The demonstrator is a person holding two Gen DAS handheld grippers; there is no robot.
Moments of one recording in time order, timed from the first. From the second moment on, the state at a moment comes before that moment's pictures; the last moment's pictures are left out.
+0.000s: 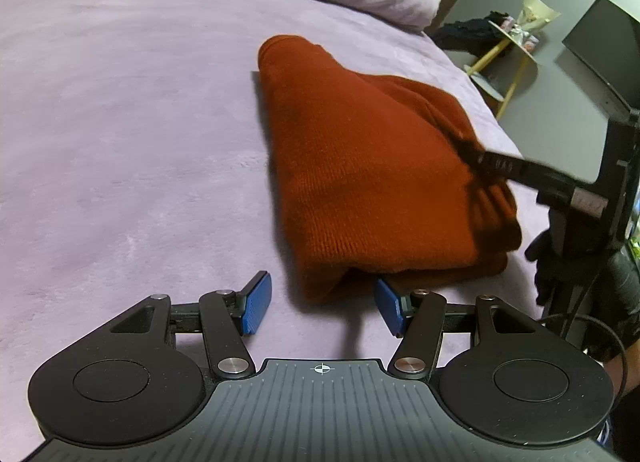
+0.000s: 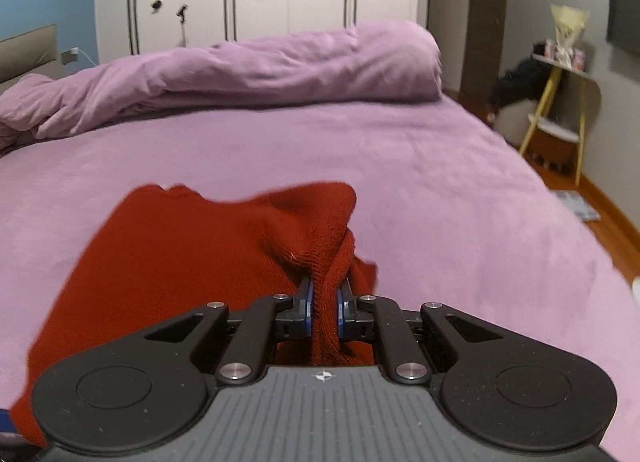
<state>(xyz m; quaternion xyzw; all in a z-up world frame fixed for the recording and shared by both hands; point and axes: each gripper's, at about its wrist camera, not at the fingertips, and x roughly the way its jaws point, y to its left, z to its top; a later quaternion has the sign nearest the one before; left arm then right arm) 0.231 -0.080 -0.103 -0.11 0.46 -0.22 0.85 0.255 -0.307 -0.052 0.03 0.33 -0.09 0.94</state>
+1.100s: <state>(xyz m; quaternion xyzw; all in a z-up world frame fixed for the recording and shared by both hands) 0.234 -0.052 -0.089 -0.20 0.47 -0.22 0.83 0.156 -0.379 -0.086 0.46 0.33 -0.01 0.82</state>
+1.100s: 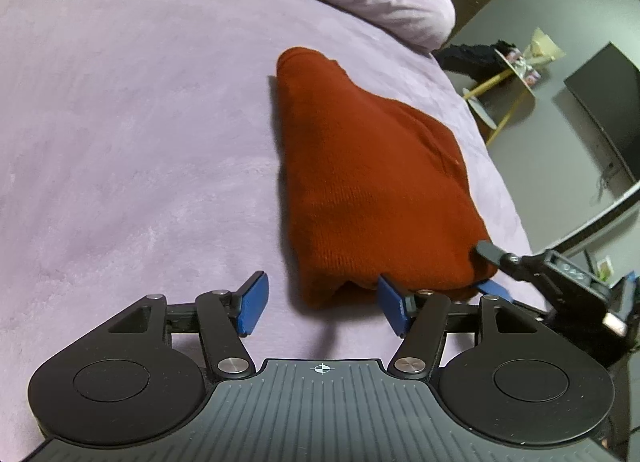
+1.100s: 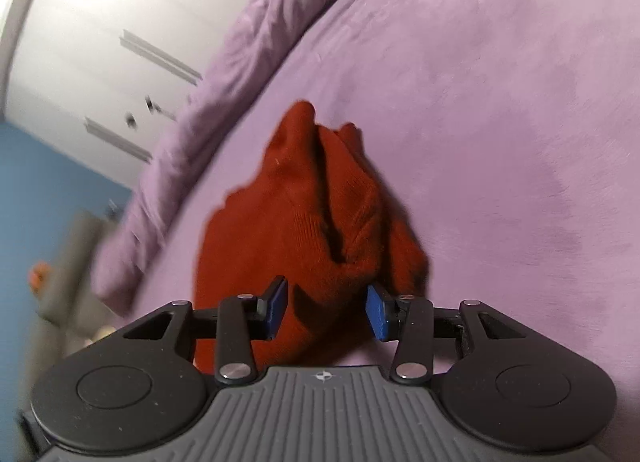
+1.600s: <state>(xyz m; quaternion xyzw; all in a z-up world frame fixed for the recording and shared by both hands) 0.286 -0.057 -0.094 -0.25 0.47 -0.24 0.81 0.168 -0.391 -0.088 0.39 0.37 -0.01 0.84</state>
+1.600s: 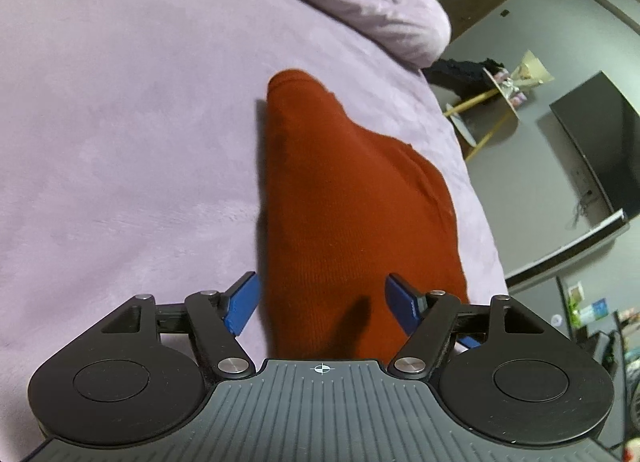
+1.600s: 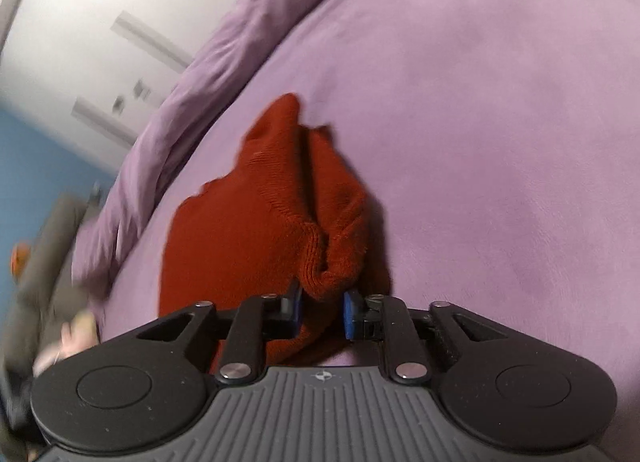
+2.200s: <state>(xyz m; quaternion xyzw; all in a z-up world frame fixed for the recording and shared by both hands) 0.354 -0.084 -0.143 -0.32 0.50 -0.25 0.77 0.249 -0.431 -0.120 0.45 0.38 0.09 0.80</state>
